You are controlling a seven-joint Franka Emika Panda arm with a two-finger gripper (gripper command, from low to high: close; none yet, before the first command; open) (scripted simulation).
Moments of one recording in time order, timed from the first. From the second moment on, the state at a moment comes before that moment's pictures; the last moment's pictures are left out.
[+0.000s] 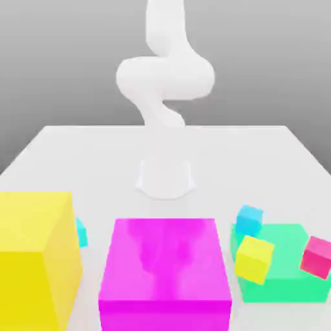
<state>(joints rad) -0.04 -0.74 0.00 -2.30 -0.03 2.31 0.81</state>
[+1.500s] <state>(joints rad) -0.59 0.24 -0.05 -2.86 0.26 3.10 0.85</state>
